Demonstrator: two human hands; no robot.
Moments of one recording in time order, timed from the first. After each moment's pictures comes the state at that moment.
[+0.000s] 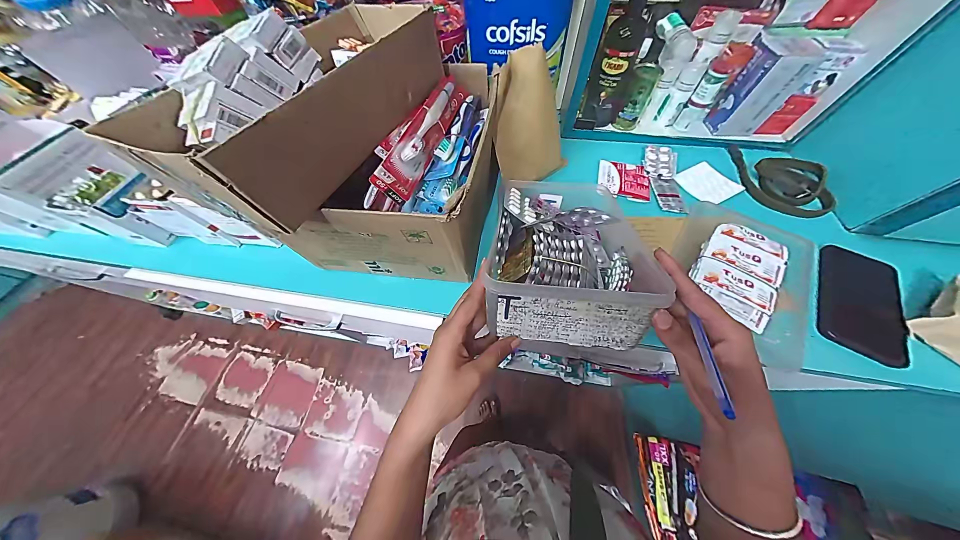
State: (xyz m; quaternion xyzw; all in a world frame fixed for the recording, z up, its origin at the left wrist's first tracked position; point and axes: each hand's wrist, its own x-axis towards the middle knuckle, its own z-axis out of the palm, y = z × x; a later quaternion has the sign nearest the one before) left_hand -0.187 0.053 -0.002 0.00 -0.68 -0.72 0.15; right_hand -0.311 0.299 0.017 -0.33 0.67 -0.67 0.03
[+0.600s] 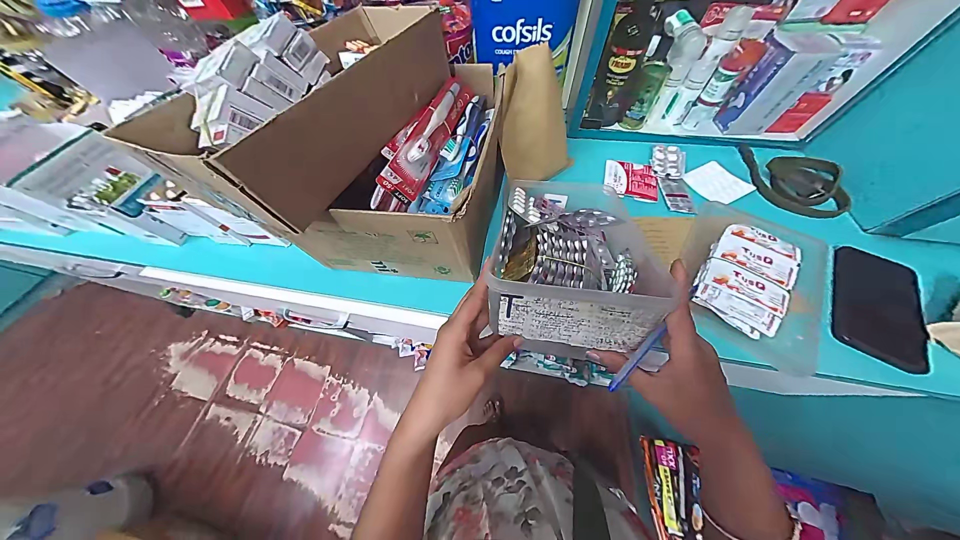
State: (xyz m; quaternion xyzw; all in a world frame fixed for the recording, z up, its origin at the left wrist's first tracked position) left_hand -0.187 0.052 0.003 0.01 -0.68 -0.72 0.14; right_hand -0.293 0.289 -0.003 -0.34 0.82 -0.44 -0.10
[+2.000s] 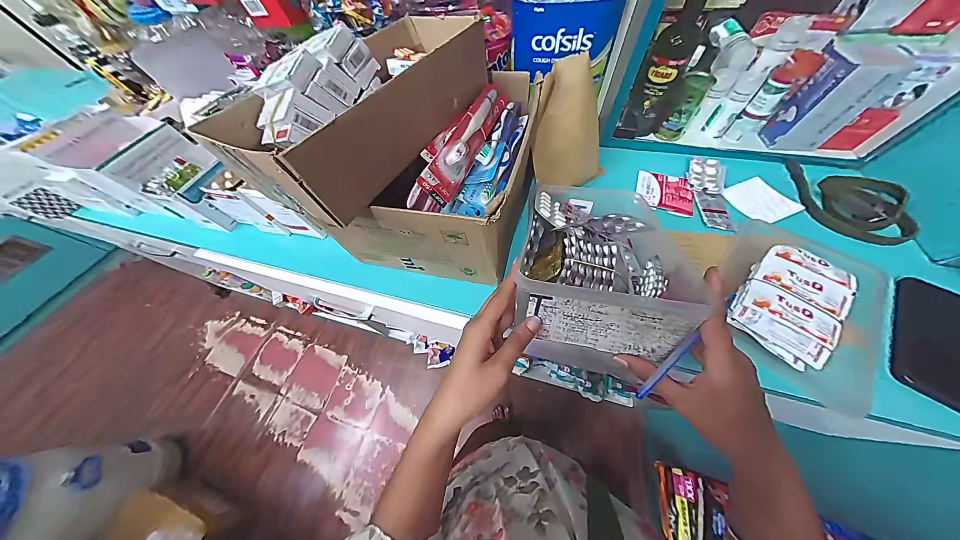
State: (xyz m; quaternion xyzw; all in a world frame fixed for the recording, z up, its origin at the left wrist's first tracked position) left_hand -0.189 0.049 0.006 0.01 -0.70 -0.70 0.16; right_hand -0.304 0.285 0.000 -0.36 0.80 -0.46 -0.10
